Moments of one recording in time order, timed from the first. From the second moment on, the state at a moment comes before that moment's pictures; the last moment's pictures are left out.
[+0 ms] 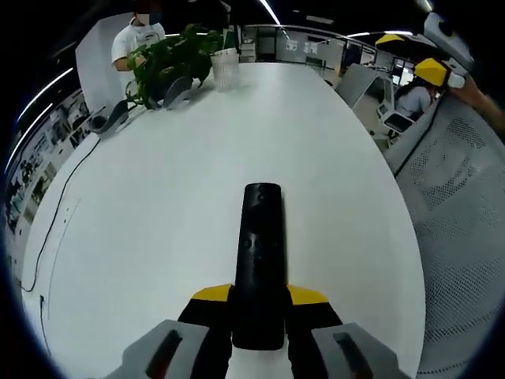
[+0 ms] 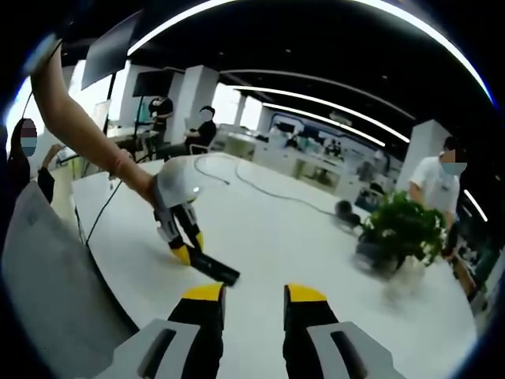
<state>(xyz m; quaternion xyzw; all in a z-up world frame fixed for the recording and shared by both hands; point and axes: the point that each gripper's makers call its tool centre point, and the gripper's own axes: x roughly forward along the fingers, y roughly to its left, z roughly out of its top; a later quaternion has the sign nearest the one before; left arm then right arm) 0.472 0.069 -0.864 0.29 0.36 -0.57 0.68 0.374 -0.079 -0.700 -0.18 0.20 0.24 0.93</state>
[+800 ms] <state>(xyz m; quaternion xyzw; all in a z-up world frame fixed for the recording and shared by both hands) 0.452 0.069 -0.864 0.28 0.35 -0.57 0.69 0.374 -0.078 -0.702 -0.19 0.21 0.24 0.93</state>
